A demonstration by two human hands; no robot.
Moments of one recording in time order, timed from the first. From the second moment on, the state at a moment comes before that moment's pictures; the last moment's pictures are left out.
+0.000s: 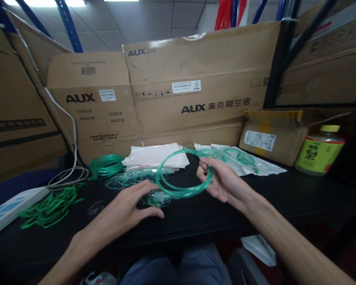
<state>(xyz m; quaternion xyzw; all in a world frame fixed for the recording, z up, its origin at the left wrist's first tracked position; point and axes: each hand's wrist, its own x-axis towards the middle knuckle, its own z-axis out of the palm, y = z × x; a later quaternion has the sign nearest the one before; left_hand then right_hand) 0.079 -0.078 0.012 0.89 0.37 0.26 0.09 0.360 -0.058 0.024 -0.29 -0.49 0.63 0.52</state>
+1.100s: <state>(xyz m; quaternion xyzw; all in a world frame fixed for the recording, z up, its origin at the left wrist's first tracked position) 0.071 -0.085 -0.002 0.89 0.38 0.21 0.13 0.325 -0.084 -0.011 -0.29 -0.89 0.16 0.31</state>
